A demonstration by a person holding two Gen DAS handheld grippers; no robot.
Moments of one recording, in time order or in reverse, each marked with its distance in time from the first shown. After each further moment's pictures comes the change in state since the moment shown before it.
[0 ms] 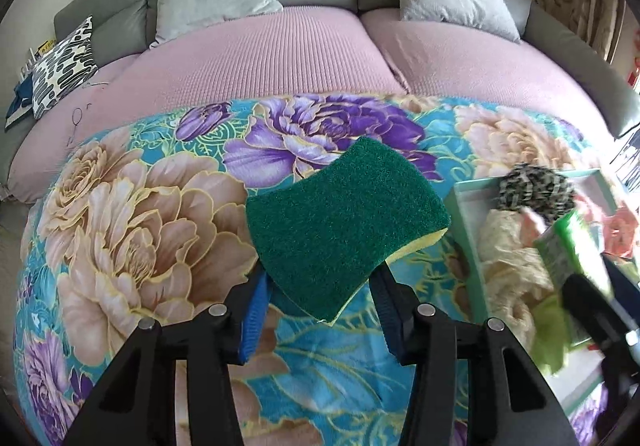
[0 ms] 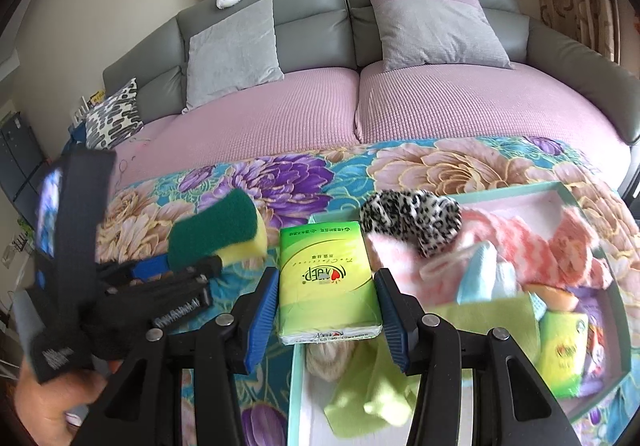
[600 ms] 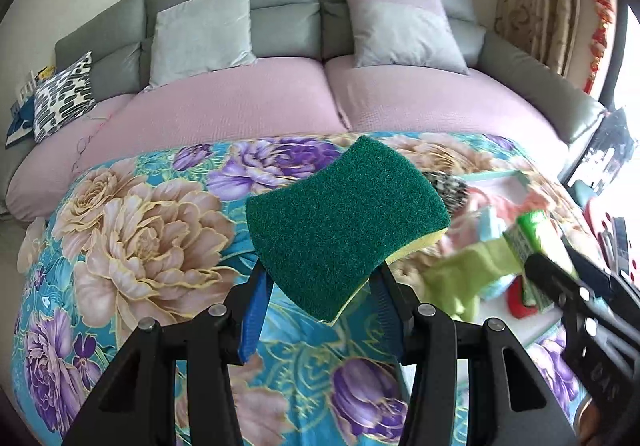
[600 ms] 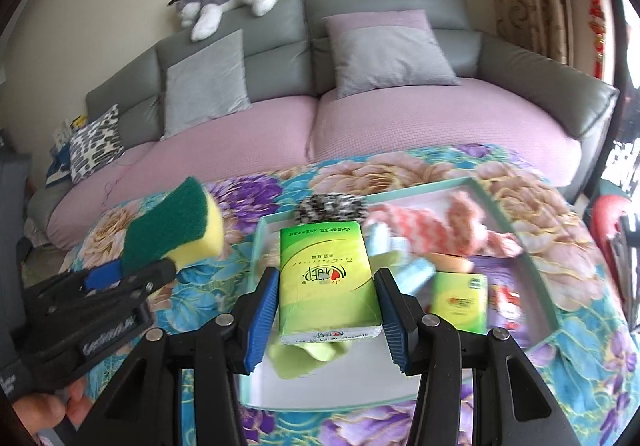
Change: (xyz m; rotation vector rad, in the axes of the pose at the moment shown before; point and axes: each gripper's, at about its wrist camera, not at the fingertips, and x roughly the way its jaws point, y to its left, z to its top) left arm -0.096 -0.047 -0.042 0.047 -0.156 -0.079; right arm -0.086 -0.044 -0.027 0.071 -0.099 -0.107
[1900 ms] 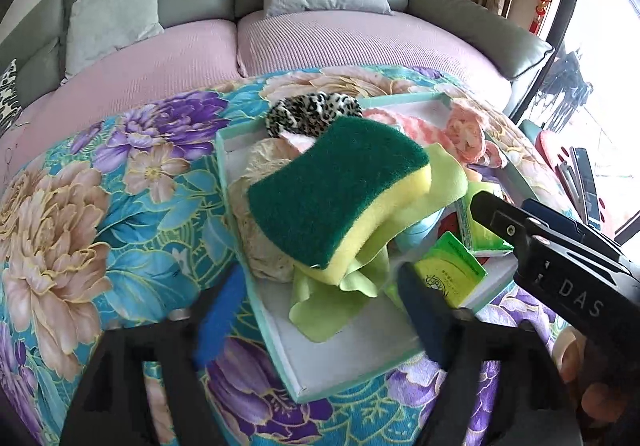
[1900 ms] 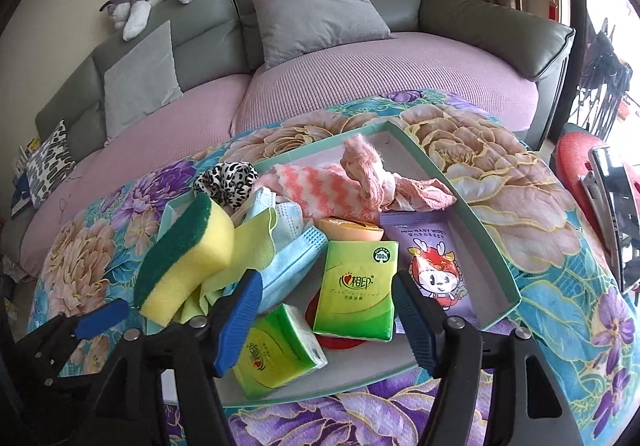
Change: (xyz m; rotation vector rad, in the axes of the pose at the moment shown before) left arm 0.037 -0.077 -0.026 0.122 0.139 -0.187; right arm 0.034 -0.074 -0.015 0.132 0.111 -0.109
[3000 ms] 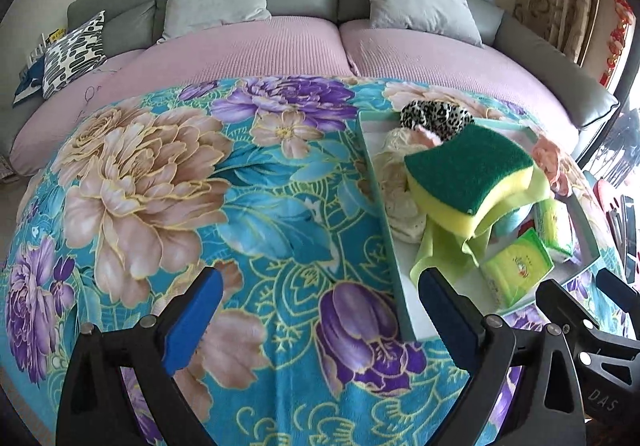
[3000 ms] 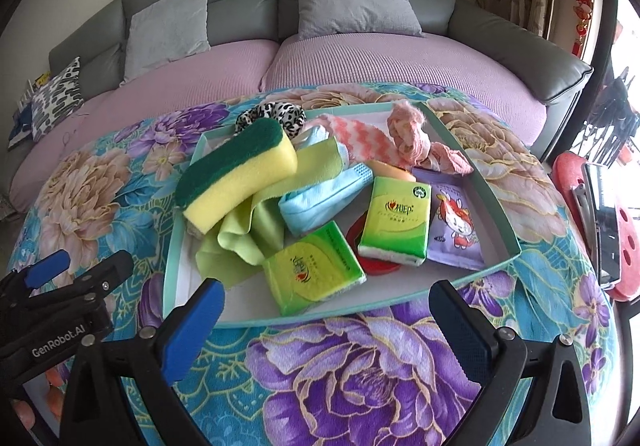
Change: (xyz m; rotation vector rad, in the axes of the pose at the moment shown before) left arm -0.034 0.062 -0.043 -0.219 -0.033 0.212; right arm -0.028 0.044 -0.046 -0.175 0.065 -0.051
